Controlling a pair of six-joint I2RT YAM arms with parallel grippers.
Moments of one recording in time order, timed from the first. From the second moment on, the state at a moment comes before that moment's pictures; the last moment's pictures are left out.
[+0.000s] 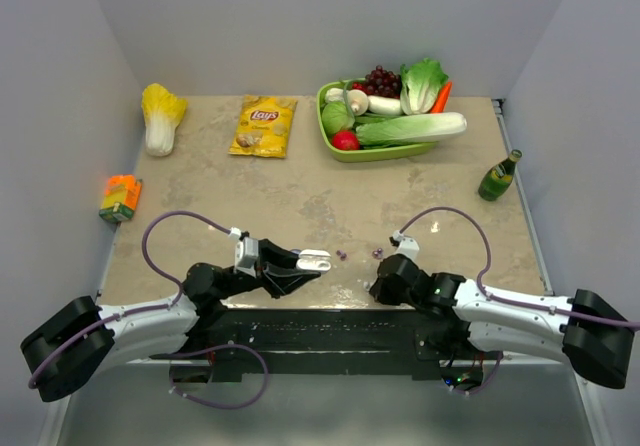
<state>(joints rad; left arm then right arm) -0.89 0.95 0.05 1.27 0.45 -0.39 1.03 0.94 0.31 -0.30 0.28 1.05</state>
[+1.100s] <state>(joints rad) -0.89 0.91 0.05 1.27 0.44 -0.39 0.85 1.08 0.38 -0.14 0.30 0.91</state>
